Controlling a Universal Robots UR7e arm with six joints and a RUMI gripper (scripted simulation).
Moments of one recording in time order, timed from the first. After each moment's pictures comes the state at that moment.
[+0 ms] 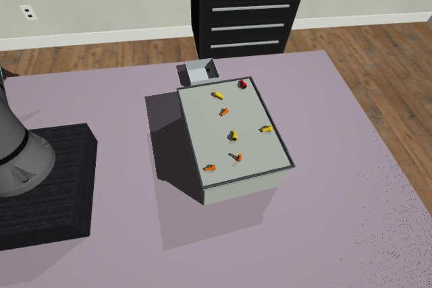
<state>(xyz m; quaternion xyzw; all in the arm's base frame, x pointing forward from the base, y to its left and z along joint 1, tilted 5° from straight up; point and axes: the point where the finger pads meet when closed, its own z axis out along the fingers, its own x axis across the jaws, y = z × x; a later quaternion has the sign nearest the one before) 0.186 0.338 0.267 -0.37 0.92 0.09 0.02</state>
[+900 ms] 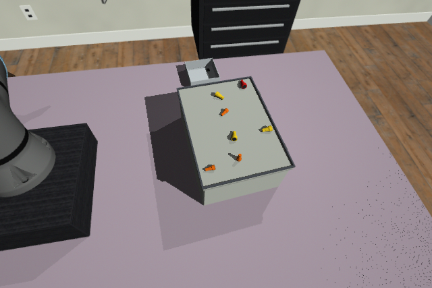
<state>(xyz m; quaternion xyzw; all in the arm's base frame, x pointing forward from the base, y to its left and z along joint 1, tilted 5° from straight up) 0.231 0.334 0.266 -0.53 0.84 0.07 0.04</state>
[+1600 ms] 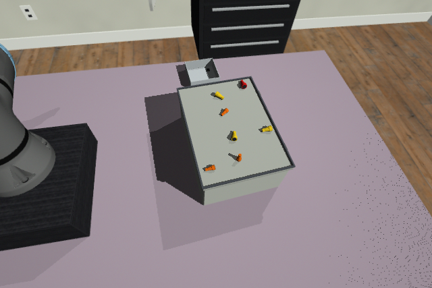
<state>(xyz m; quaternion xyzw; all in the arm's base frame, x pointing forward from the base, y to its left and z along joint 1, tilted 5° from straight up) 0.295 0.322 0.263 -0.74 0.67 0.05 0.05</state>
